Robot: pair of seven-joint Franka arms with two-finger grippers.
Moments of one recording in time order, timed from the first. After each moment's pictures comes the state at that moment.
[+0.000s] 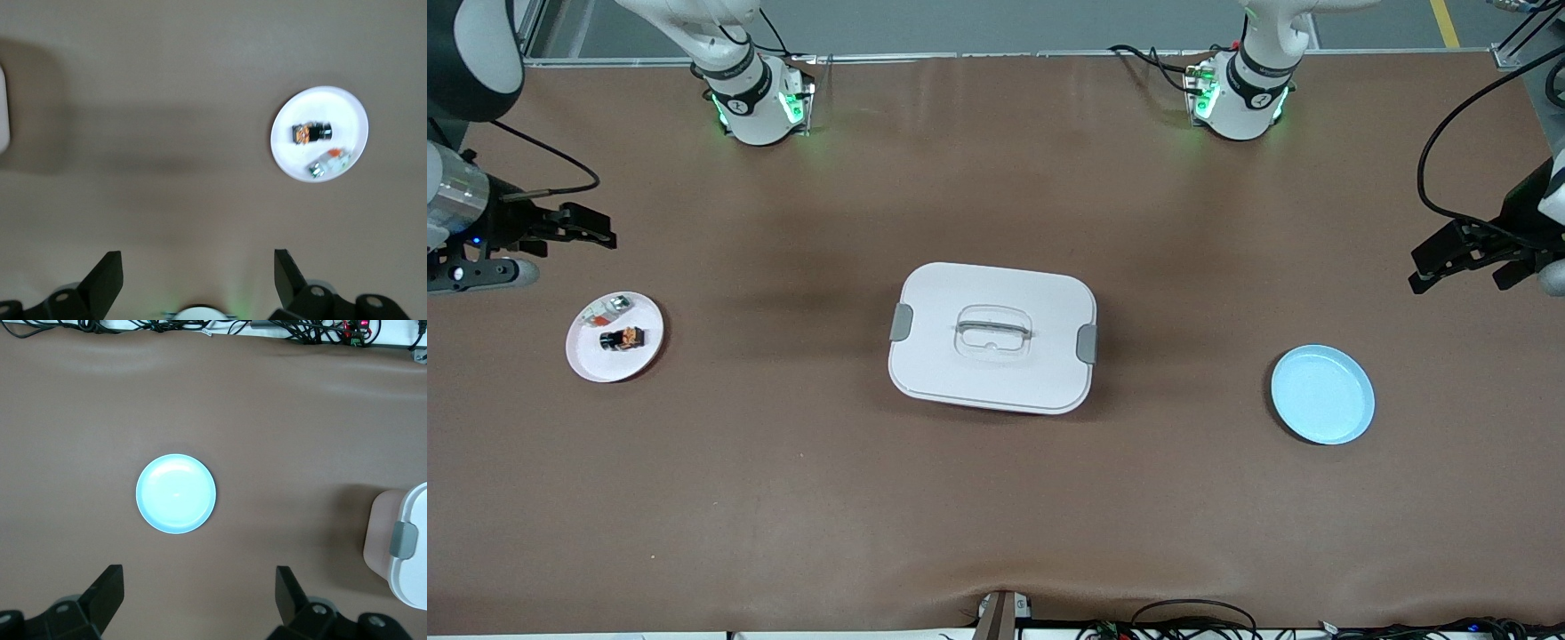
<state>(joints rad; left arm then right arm) 0.00 0.06 -0.04 -1.49 0.00 1.70 -0.10 -0.16 0.00 0.15 -1.73 0.00 1.55 -0.02</state>
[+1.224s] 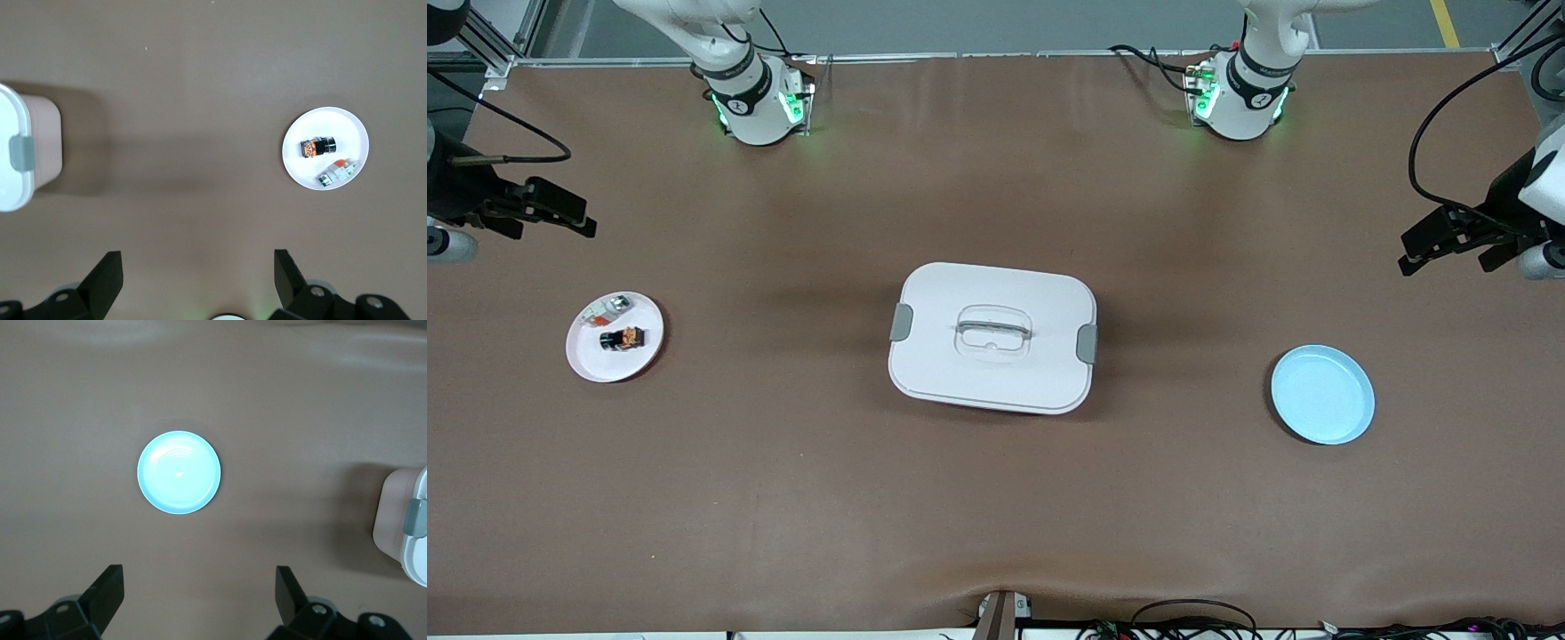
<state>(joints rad) 0.00 0.00 -0.04 -1.62 -0.01 1.72 -0.08 -0.16 0.00 0.13 -1.57 0.06 1.47 -0.03</state>
